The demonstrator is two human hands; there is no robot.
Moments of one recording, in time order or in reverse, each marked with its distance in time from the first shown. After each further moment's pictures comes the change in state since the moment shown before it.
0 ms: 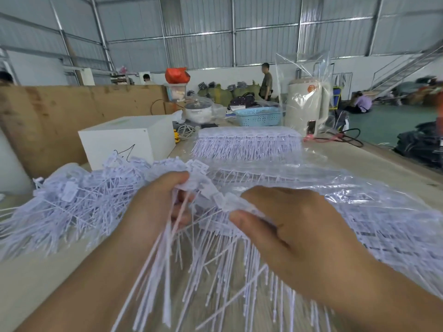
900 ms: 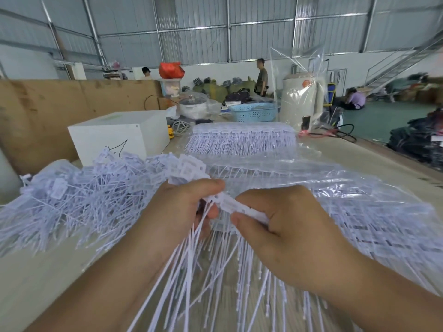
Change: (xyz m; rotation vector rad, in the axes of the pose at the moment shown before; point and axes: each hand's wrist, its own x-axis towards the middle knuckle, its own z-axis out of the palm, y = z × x) left_hand 0.004 -0.001 0.023 0.084 -0.048 -0.023; right_hand 0.001 0.013 0.009 0.125 -0.094 0.136
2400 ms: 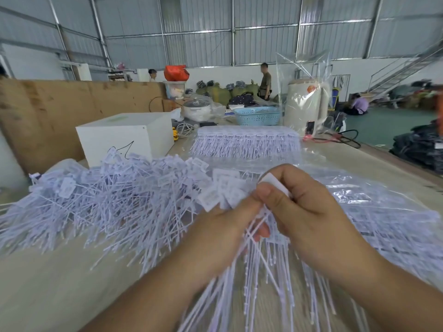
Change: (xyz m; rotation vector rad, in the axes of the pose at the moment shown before) left_hand -0.016 -0.021 0.024 0.366 -0.151 0.129; right_hand 0.007 0.004 0.001 0.768 0.169 0.097
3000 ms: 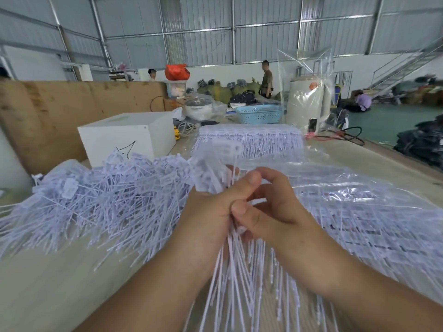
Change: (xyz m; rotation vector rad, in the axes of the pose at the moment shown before) left_hand 0.011 0.002 -0.004 -0.650 0.017 0.022; right_hand -0.002 0.024 0.023 0.104 -0.053 0.259
